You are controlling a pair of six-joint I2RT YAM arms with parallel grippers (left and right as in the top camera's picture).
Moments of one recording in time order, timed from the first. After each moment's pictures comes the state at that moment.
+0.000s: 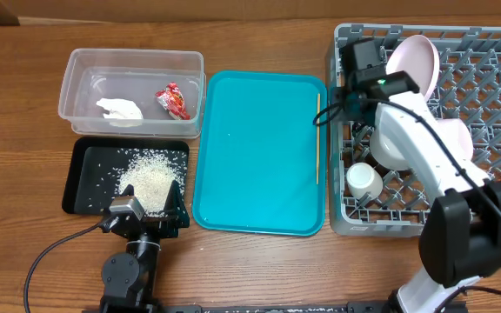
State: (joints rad) left arm -0.12 0.02 0.01 -0.07 -0.08 -0.34; right arm 0.27 1.83 1.49 -0.80 0.16 0.22
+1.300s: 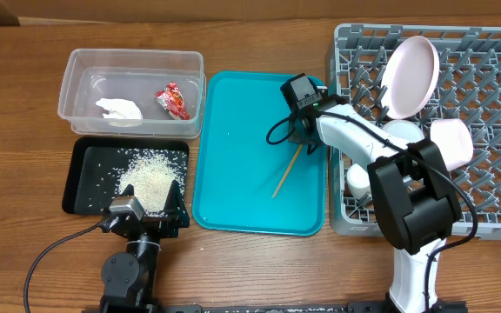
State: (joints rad) left arm -0.12 0.02 0.01 -0.07 -0.08 -0.34; right arm 0.44 2.10 1.44 -0.66 0.22 0.52
